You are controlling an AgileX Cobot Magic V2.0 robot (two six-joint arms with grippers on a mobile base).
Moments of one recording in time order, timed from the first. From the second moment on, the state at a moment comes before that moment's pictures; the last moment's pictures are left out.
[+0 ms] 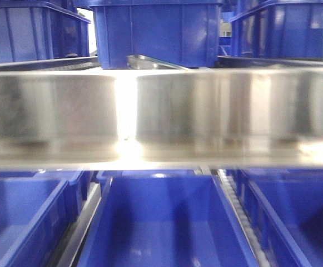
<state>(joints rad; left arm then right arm) -0.47 1.63 -1.92 0.07 0.69 -0.15 0.38 1.49 -1.80 0.01 0.99 0.17</state>
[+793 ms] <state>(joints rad) -0.47 1.62 -1.92 0.08 0.68 -0.16 0.37 1.49 -1.80 -0.01 0.82 0.16</state>
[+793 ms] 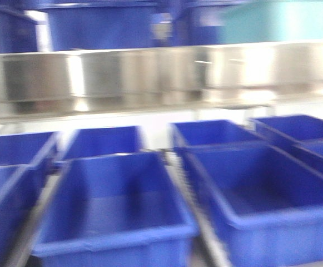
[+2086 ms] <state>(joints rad) -0.47 1.62 -1.92 0.08 0.68 -0.16 0.37 1.49 -1.80 -0.02 0.82 0.16</state>
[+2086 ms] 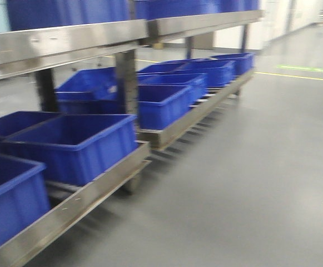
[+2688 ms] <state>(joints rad) -0.47 1.62 -1.92 0.08 0.68 -0.16 0.37 1.49 -1.80 -0.02 0.81 0.16</state>
